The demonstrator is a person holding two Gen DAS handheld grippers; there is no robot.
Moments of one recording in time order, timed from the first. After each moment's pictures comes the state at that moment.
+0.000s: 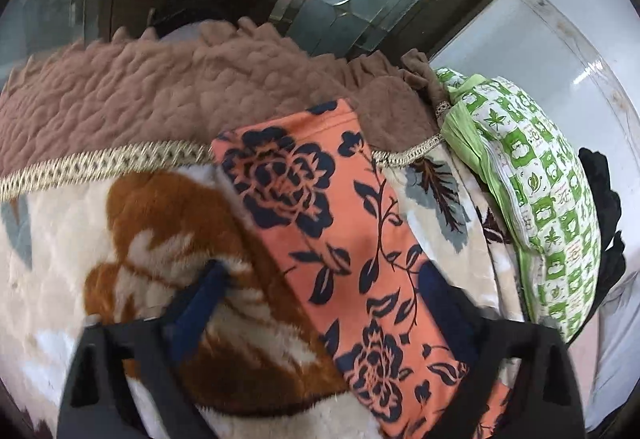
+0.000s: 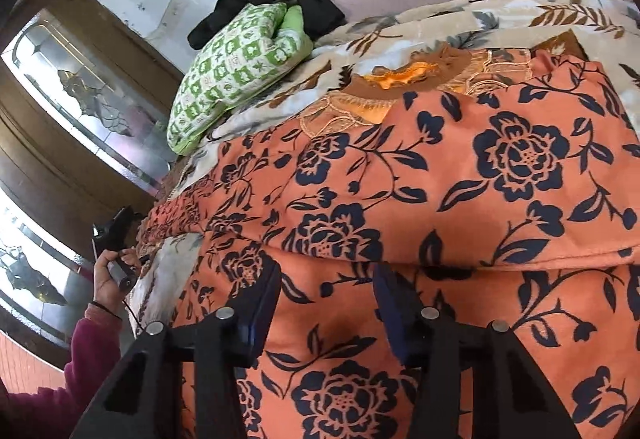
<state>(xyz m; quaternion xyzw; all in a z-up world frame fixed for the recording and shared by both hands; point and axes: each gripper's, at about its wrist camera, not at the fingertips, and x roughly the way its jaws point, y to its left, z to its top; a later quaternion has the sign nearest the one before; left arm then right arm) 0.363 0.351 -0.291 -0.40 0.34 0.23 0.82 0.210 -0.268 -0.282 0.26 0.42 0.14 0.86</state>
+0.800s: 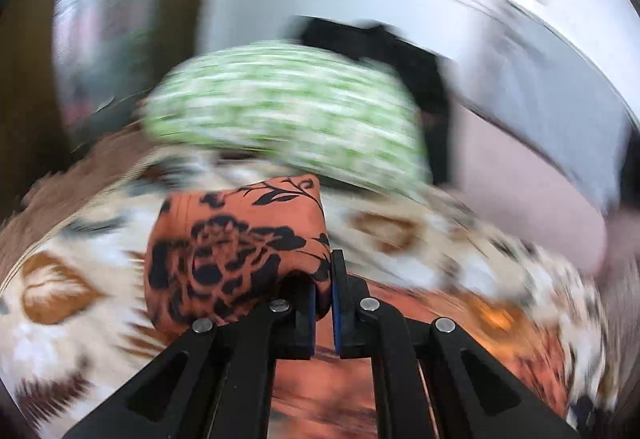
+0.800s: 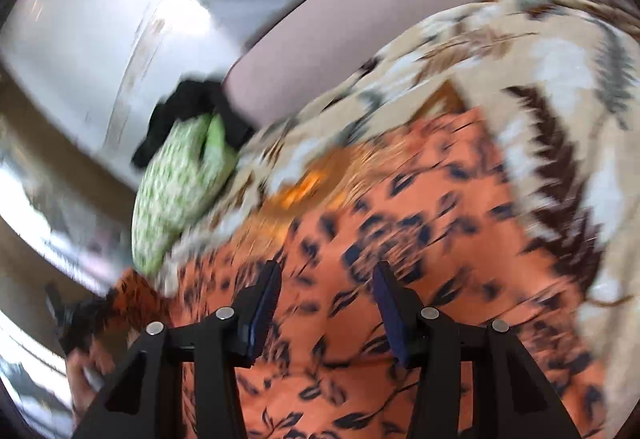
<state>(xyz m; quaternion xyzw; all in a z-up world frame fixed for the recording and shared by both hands) 0.338 0.018 -0.174 -0.09 0.32 -0.03 0.94 0.194 -0.374 -0.258 0.38 0.31 -0.02 0.87</state>
